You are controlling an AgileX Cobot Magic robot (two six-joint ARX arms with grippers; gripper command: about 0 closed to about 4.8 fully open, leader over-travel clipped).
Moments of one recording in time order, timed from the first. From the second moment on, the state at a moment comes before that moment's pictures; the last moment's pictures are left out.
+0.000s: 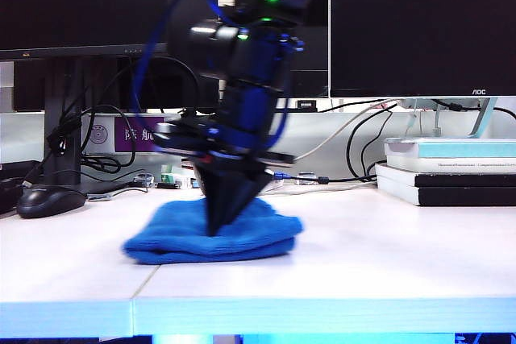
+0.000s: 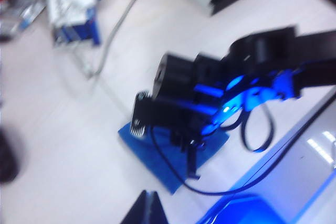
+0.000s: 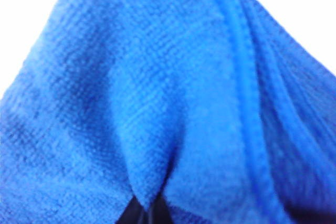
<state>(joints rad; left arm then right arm) -0.40 1.20 1.71 -1.21 0.27 0.17 0.76 2.13 1.68 -0.82 -0.14 0.01</state>
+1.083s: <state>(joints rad) -0.40 1.12 1.71 -1.28 0.20 0.17 0.88 2.44 2.19 -0.97 -0.13 0.00</state>
